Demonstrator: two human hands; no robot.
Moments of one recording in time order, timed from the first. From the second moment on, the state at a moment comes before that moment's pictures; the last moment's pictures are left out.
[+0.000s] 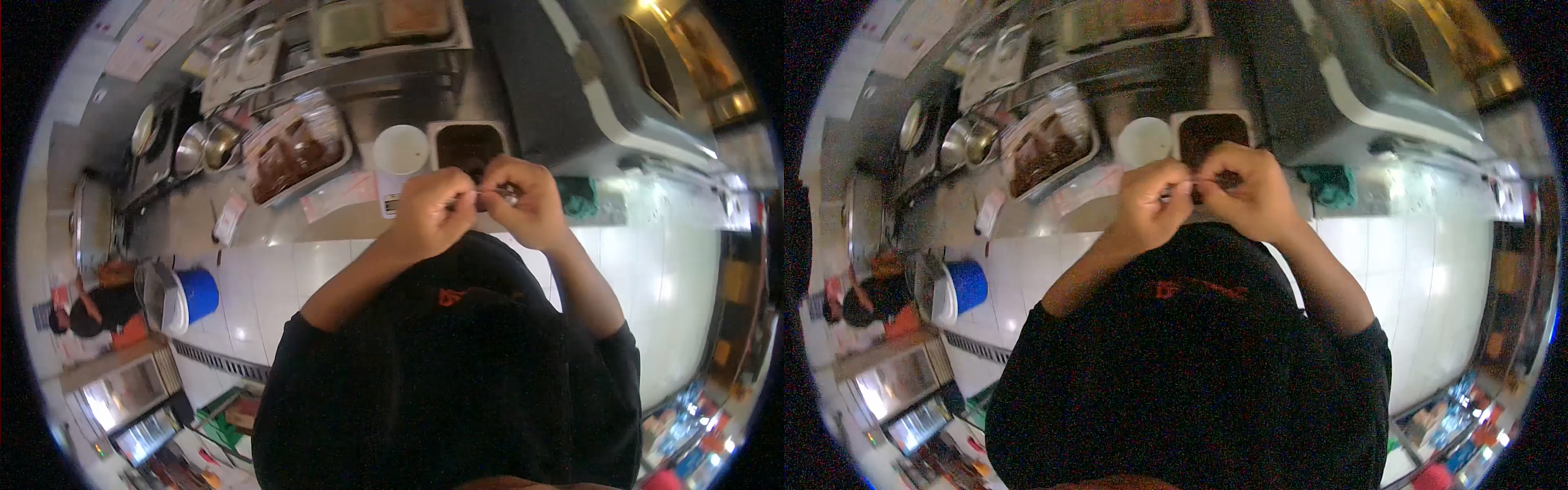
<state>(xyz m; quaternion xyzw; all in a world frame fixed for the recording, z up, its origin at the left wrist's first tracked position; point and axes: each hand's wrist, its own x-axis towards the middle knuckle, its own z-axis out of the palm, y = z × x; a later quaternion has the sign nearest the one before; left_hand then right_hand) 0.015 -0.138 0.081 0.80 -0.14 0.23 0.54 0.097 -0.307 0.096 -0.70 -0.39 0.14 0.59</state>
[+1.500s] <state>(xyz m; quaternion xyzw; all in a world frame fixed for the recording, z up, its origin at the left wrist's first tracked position) -0.063 0.007 -0.111 0.98 0.16 0.07 0.09 -0.005 -0.567 -0.285 -0.81 -0.06 0.52 0.28</state>
